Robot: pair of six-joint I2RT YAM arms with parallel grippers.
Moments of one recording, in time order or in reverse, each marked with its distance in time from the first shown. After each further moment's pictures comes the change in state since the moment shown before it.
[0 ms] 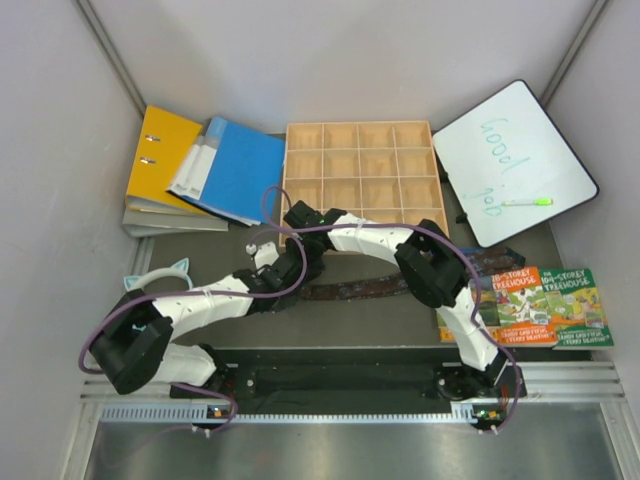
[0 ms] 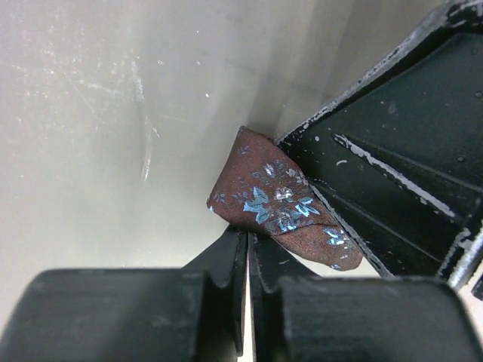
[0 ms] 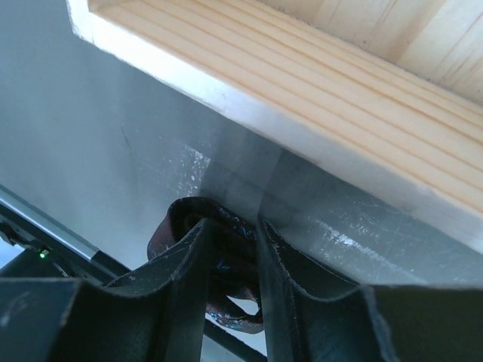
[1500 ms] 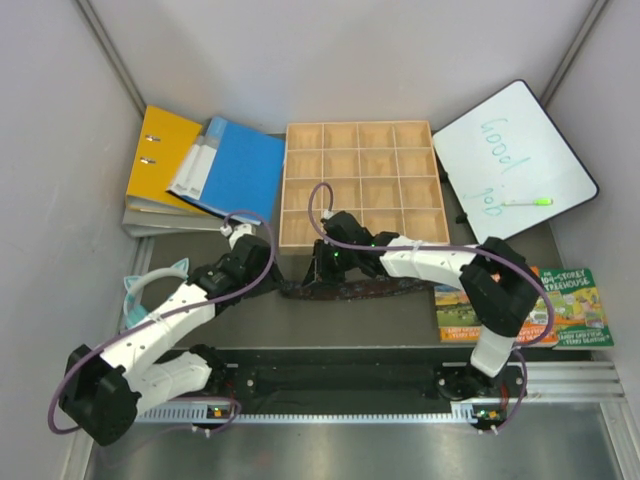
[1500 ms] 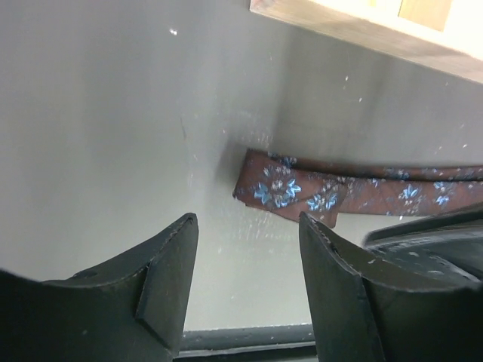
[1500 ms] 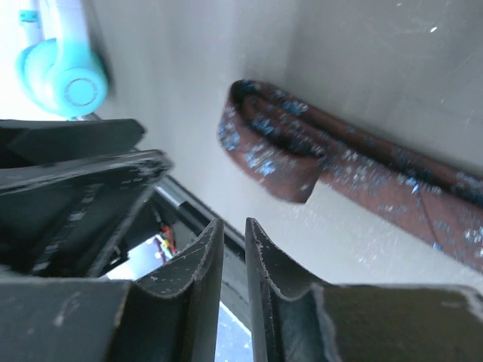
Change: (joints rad) left arm 0.176 -0.309 0.063 -0.164 0.099 0.253; right arm -0.020 -0.486 -0.599 0.457 -0.067 0.274
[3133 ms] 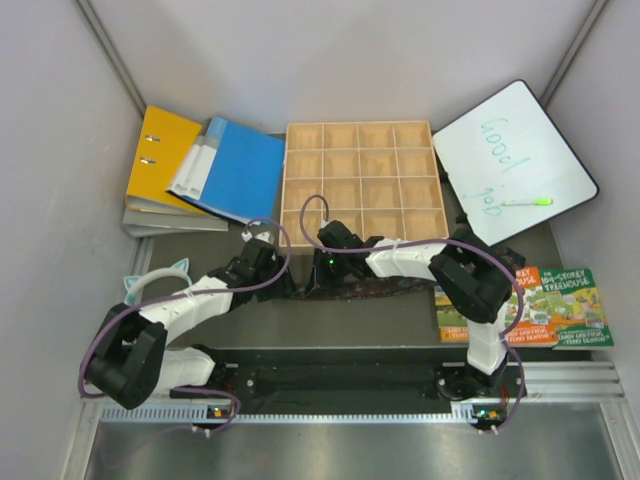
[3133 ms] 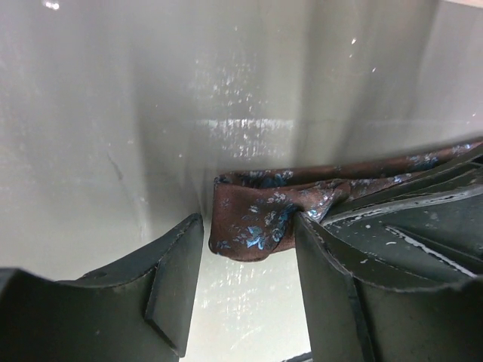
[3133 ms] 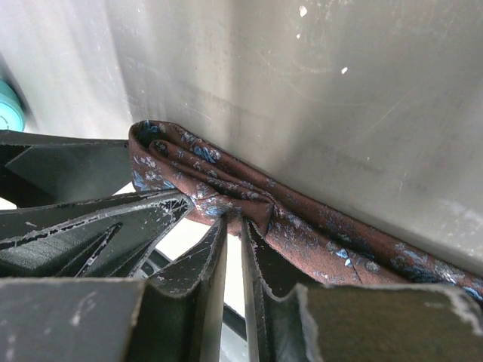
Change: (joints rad) left arm 0.090 0.231 -0.145 0.363 0.274 0.126; right arm -0.003 0.175 0.018 0.031 0.041 -0.019
